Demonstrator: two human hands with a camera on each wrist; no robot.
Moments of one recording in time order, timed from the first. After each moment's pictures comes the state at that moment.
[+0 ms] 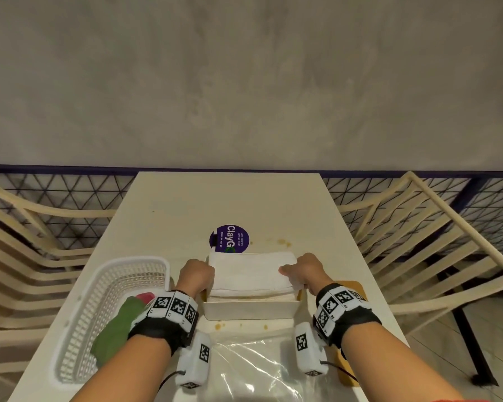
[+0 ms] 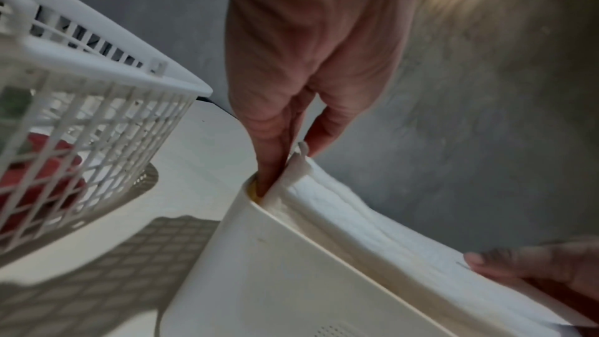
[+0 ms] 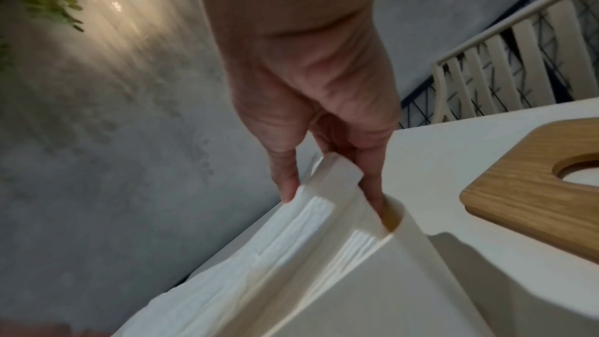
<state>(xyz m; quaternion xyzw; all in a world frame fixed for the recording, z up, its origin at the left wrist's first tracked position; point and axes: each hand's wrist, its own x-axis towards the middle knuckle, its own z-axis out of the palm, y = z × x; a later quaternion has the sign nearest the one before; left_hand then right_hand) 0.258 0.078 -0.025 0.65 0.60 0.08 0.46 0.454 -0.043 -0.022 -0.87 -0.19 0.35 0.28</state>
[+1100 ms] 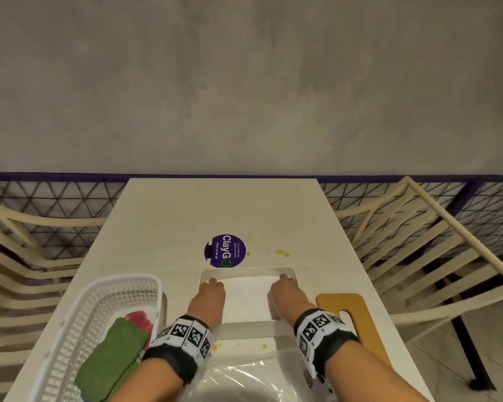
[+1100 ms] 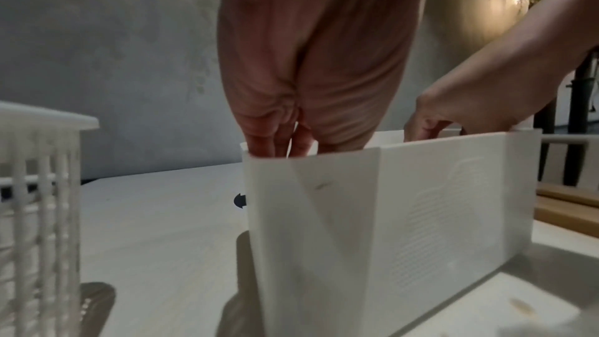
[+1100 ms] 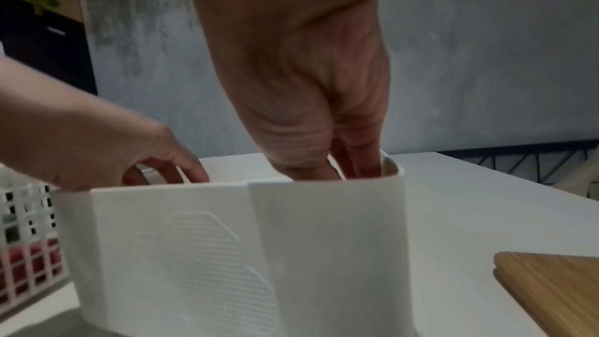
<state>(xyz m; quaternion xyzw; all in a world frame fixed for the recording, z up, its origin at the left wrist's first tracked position) 0.277 0.064 -0.056 0.91 0.38 -0.14 0.10 0.424 -0.033 -0.049 -0.85 -0.48 0.19 -0.09</state>
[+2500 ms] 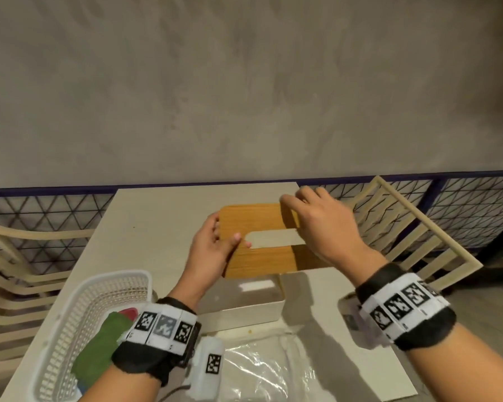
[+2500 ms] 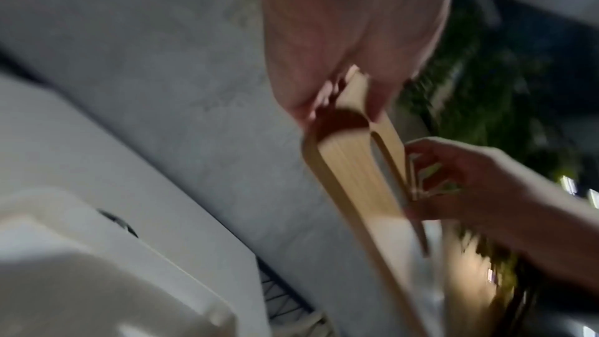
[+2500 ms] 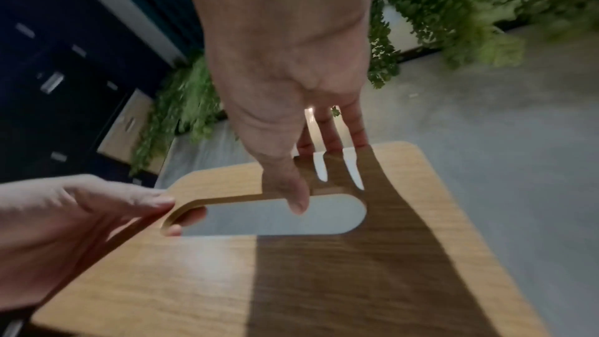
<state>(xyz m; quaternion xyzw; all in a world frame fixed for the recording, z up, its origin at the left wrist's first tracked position) 0.273 -0.003 0.091 0.68 0.26 0.33 0.59 0.449 -0.114 0.133 -0.76 -0.59 -0.25 0.08</state>
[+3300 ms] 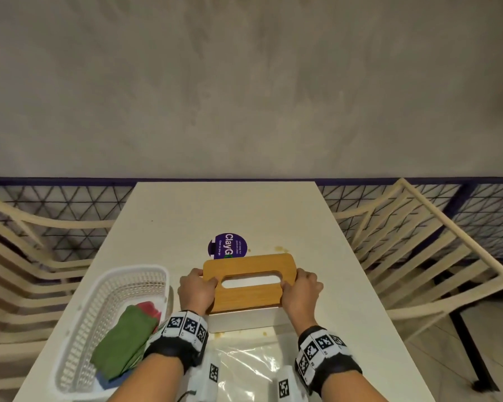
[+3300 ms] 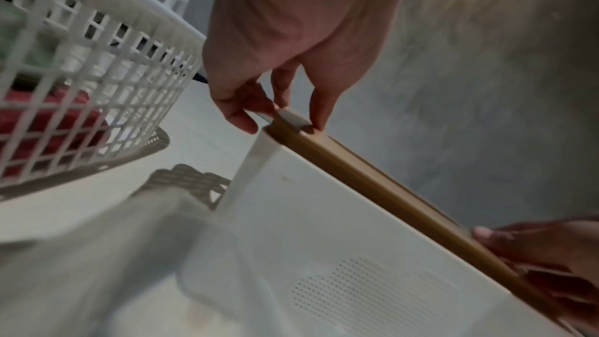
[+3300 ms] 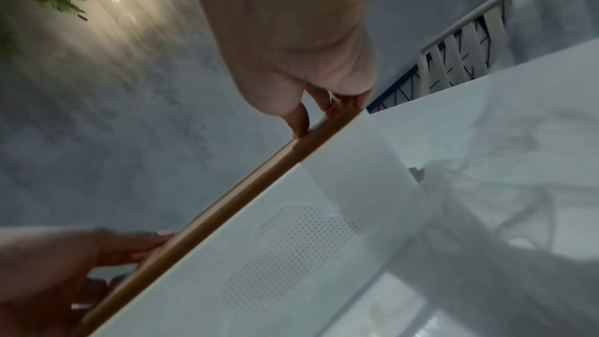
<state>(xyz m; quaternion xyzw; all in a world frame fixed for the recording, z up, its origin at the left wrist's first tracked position) 0.257 0.061 -0.048 0.66 0.62 0.15 0.40 0.404 -0.069 -0.044 -0.92 -0.23 0.13 0.30</state>
